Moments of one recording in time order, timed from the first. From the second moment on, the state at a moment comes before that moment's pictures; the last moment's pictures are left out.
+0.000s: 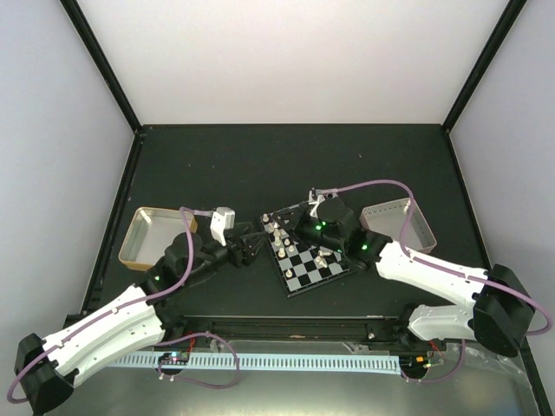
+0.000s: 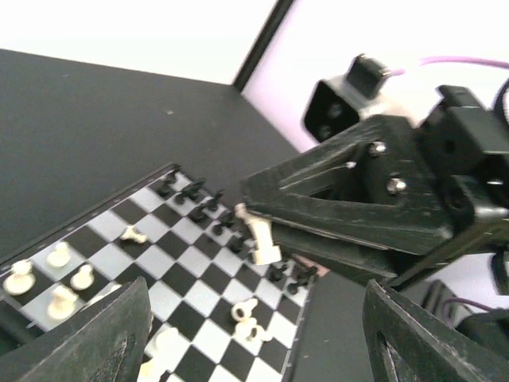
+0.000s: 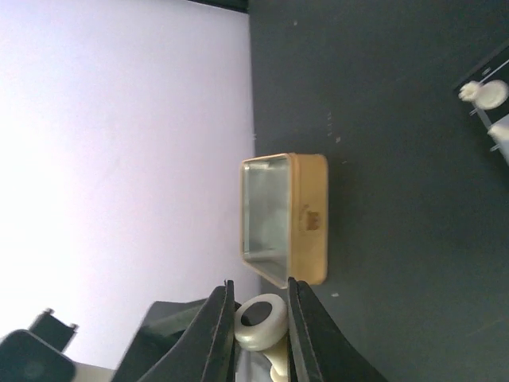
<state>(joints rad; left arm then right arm) -0.80 0.63 0.40 0.05 0.07 -0.54 0.92 1.24 0.79 0.09 -0.07 1.33</state>
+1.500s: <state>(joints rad) -0.81 0.74 0.51 0.09 0.37 -0.46 0.91 1.09 0.77 0.05 -0.35 1.06</state>
